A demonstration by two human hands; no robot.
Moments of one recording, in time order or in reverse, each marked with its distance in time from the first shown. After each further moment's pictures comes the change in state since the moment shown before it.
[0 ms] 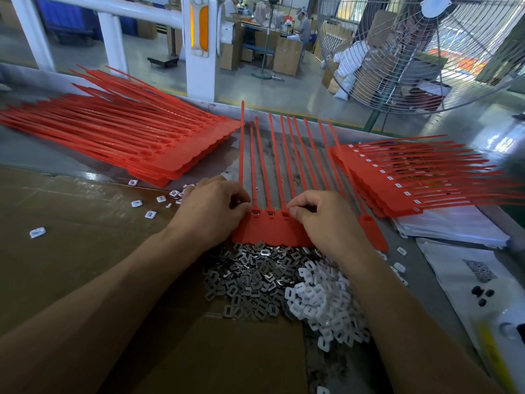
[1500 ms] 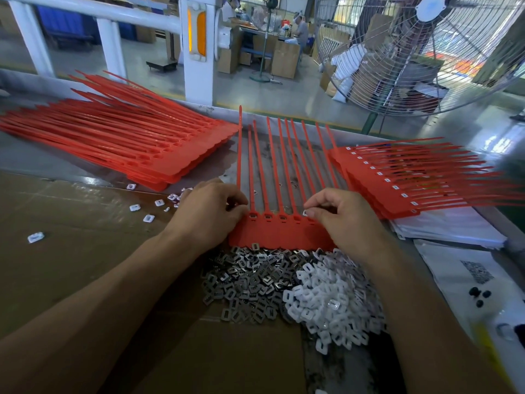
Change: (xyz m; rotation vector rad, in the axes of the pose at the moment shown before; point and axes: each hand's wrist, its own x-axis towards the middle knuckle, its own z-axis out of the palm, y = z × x) left_hand 0.000 -0.002 0.000 -0.074 -0.001 -0.015; right_hand 0.006 0.026 -0.025 0.023 0.027 -0.105
